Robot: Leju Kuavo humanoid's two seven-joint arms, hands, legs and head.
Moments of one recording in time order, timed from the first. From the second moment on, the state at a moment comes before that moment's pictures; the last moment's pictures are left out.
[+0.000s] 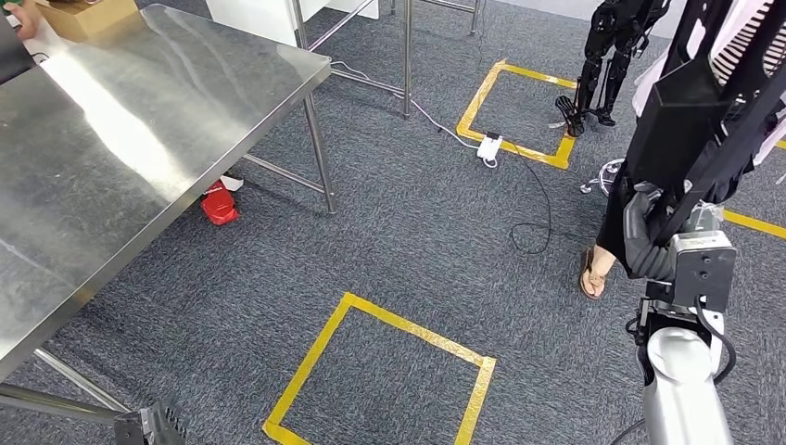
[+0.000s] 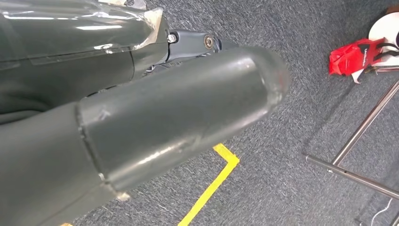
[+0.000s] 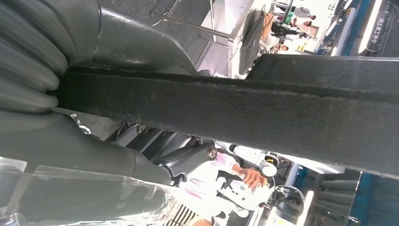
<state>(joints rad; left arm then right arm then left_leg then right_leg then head) -0.14 -0.09 0.47 -0.40 -0.05 0.01 -0.69 -0.27 -0.20 0.01 -1.62 0.22 -0.15 -0.27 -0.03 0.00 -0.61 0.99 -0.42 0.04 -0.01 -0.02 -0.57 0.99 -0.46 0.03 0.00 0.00</state>
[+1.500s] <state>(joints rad) -0.17 -0.09 0.46 -0.36 -0.06 -0.03 -0.69 -0.25 -0.23 0.01 -1.60 0.23 -0.16 -0.29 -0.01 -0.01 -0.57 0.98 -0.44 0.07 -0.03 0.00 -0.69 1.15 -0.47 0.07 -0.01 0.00</state>
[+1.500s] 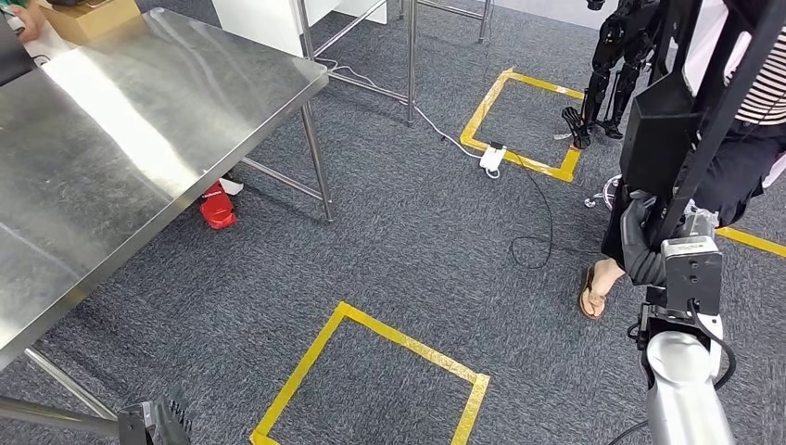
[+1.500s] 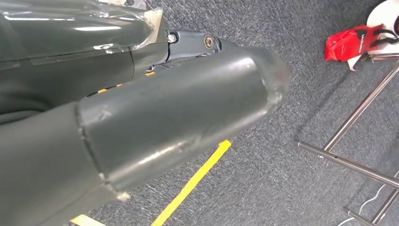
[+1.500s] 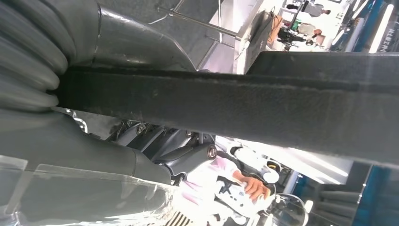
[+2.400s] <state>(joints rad) -0.17 -0.09 0.45 -0.36 -0.07 -0.03 -0.69 -0.20 -0.23 -0.01 -1.66 0.24 -0.17 -0.28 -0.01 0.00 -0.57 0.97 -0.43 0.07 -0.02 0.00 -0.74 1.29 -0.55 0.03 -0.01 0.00</state>
